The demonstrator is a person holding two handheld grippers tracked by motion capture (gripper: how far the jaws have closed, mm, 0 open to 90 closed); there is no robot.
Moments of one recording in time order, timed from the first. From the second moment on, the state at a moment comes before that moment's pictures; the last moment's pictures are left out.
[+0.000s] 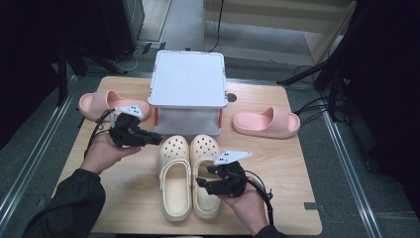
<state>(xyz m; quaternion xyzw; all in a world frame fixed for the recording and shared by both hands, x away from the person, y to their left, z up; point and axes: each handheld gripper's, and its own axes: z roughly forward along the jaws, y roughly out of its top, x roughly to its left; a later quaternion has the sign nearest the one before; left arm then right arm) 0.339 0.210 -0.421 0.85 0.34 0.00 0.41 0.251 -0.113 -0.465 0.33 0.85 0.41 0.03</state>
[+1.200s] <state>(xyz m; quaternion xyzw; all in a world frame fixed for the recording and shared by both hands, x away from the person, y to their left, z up) 0.417 0.188 -0.370 0.85 0.35 0.06 0.39 0.250 -0.070 -0.491 0.43 0.81 0.40 0.08</state>
